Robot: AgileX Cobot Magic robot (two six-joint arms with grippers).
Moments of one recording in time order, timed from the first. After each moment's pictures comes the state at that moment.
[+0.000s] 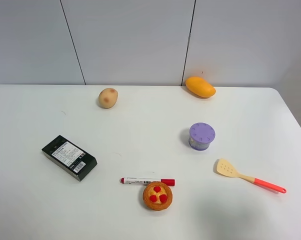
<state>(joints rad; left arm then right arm) 0.00 -0.01 -0.51 -0.06 1.06 0.06 -0.09 0.00 -0.49 -0.02 1.06 -0.05</state>
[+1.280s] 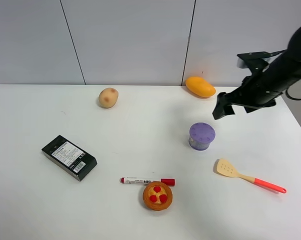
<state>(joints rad) 0.00 -0.01 -0.51 -0.06 1.06 0.06 0.13 1.65 -1.12 0.25 0.77 -0.38</state>
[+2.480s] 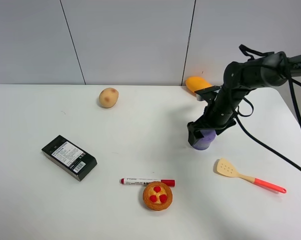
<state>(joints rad) 0.00 -0.01 -0.51 -0.06 1.06 0.06 0.25 2.05 -1.26 0.18 0.74 -0.38</state>
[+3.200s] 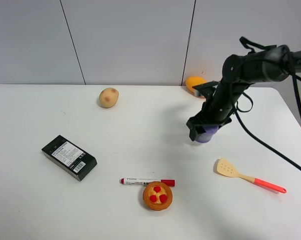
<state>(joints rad) 0.00 -0.01 -0.51 -0.06 1.06 0.06 0.27 1.98 -1.31 0.19 0.81 -0.35</state>
